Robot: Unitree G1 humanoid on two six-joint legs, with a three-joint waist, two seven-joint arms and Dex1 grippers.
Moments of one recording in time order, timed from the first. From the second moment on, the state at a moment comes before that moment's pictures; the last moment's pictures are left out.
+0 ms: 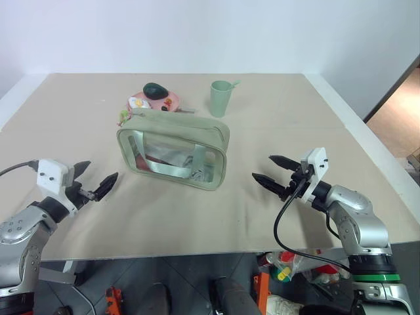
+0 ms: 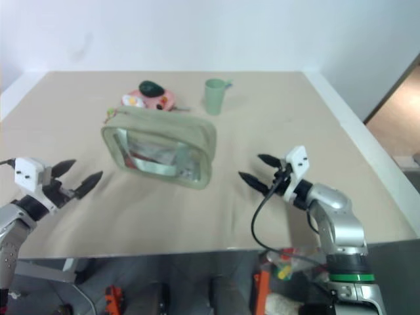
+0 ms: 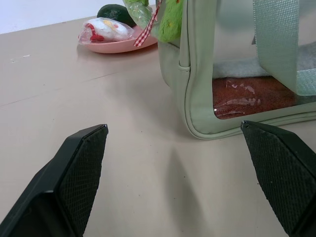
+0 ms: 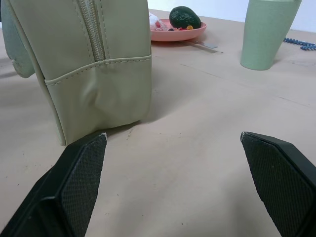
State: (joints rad) left arm -0.01 0.60 0.39 -0.18 -0.48 0.30 -0.62; right arm -0.31 -0.55 -0.13 0.04 0.42 0.26 0.89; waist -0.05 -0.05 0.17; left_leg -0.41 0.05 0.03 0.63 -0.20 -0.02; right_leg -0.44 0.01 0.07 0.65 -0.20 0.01
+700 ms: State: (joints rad) left arm -0.01 0.61 0.37 -0.24 -0.57 0.29 -0.76; right arm -0.31 -0.55 -0.13 0.02 0.42 0.28 0.85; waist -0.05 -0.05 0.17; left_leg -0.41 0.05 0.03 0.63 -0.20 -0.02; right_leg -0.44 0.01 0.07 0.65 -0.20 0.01
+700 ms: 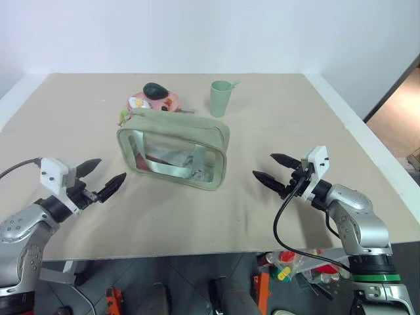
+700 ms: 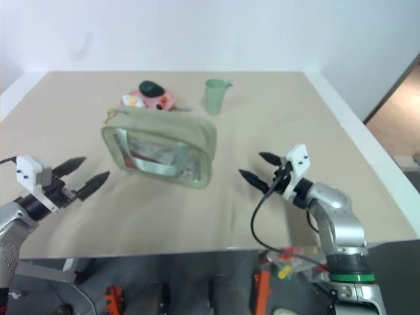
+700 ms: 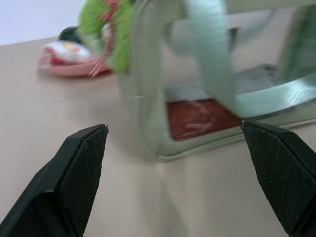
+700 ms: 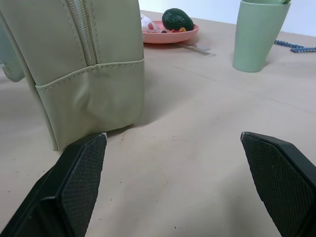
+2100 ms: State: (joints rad) left arm -0.13 0.68 0.18 -0.49 -0.72 0.48 -0.83; right arm -0.53 -0.41 0.09 -0.26 0.43 0.56 0.70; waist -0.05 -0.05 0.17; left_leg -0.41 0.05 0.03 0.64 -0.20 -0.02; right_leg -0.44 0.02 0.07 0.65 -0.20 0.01
